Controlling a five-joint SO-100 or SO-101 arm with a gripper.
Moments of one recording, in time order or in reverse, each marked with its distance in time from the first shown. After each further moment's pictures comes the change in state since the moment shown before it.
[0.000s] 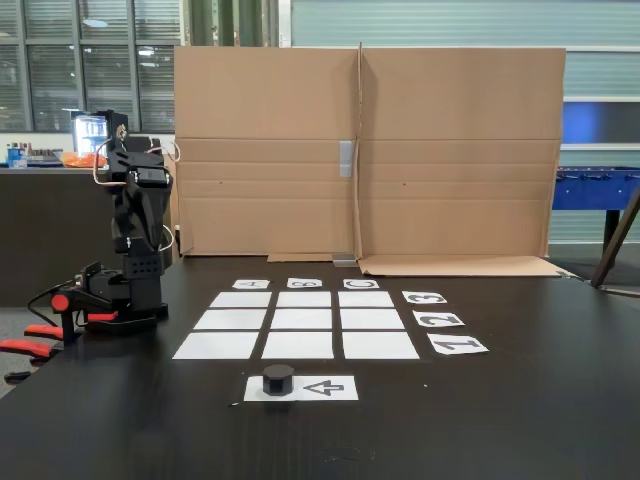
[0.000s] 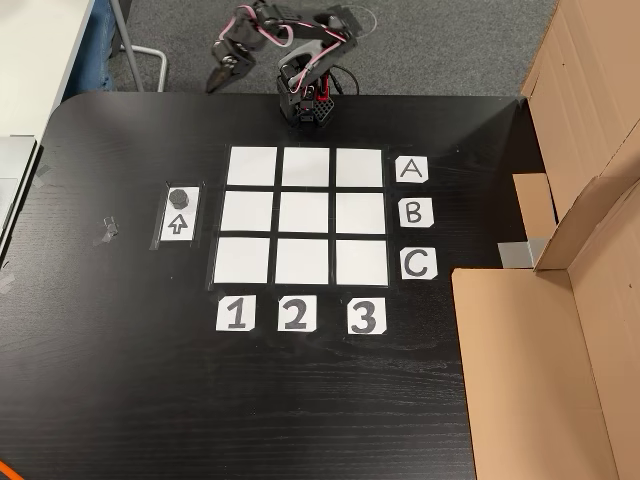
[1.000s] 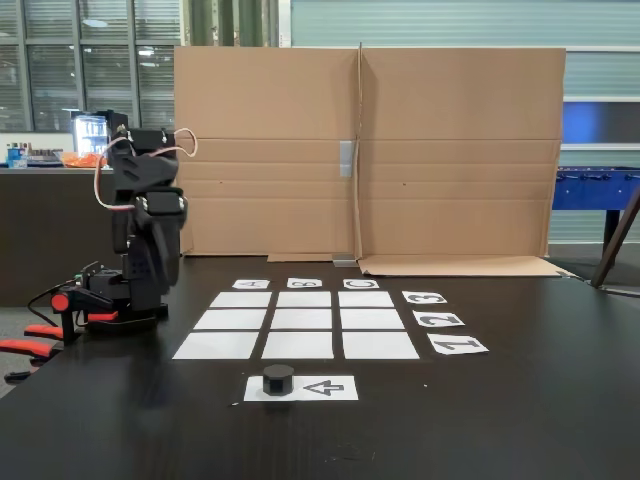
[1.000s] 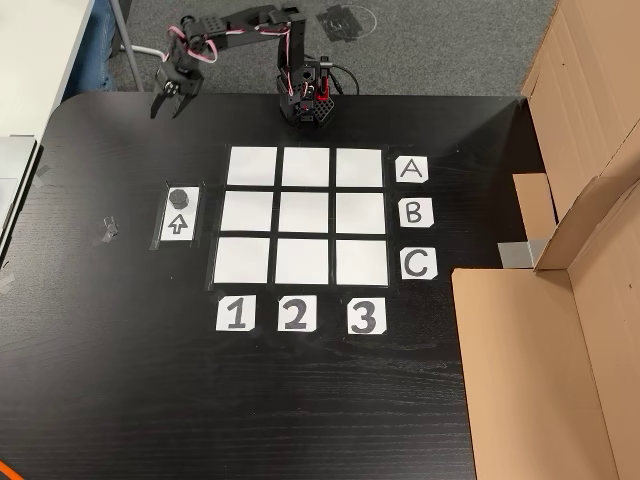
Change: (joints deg) arm 0.3 -54.4 -41.1 5.1 0.1
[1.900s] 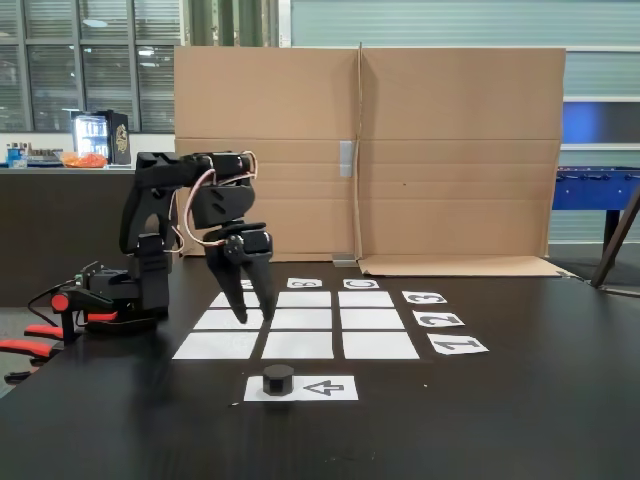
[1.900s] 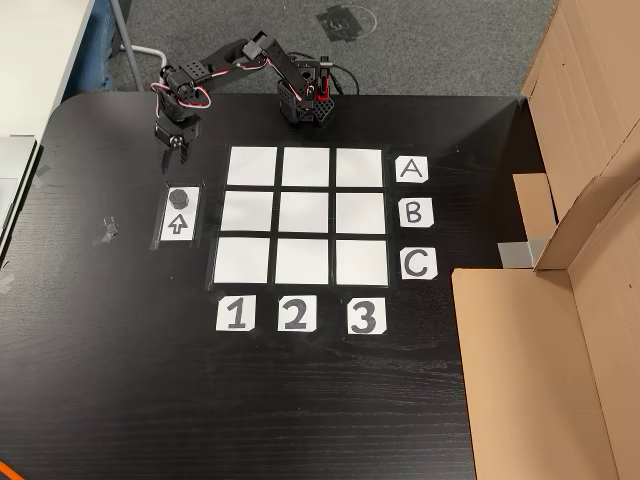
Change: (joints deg) arm -16.2 -30.2 -31.2 15.9 -1.5
